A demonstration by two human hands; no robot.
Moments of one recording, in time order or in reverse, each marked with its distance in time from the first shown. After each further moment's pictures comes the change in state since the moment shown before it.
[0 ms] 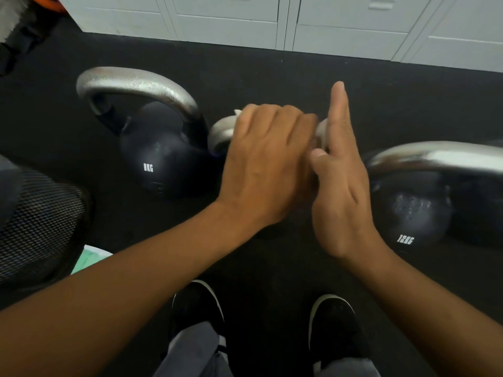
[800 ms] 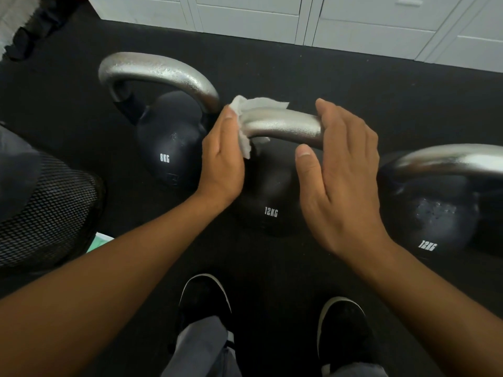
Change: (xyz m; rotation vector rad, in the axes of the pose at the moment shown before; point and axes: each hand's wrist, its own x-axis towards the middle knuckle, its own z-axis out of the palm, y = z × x) left_hand -0.030 -0.060 0.025 -1.085 0.183 -0.756; right_hand 0.002 0.000 0.019 -0.565 0.056 -0.110
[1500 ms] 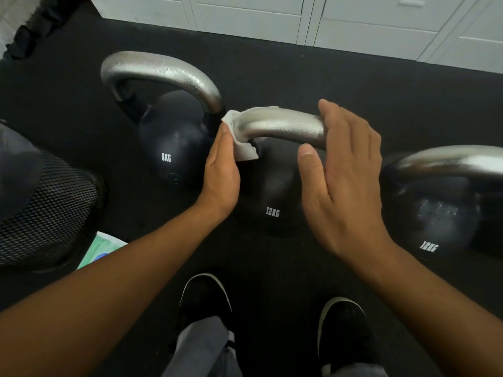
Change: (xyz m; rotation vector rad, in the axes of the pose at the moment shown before) left_hand -0.011 -0.014 -0.001 -0.265 0.025 -0.300; right_hand 0.000 -0.001 0.001 -0.010 0.012 0.015
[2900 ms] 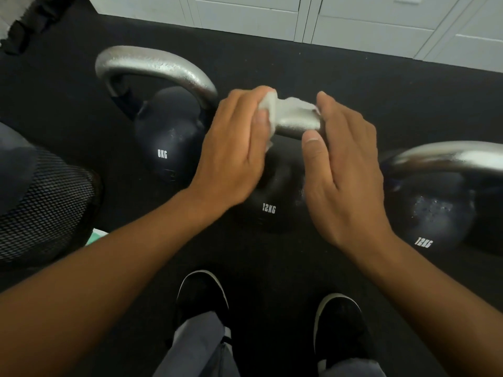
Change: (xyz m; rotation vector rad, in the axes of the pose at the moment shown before) left_hand -0.005 0.033 0.003 0.783 -0.151 0.760; right_hand 0.004 -0.001 -0.009 0.095 -0.049 0.054
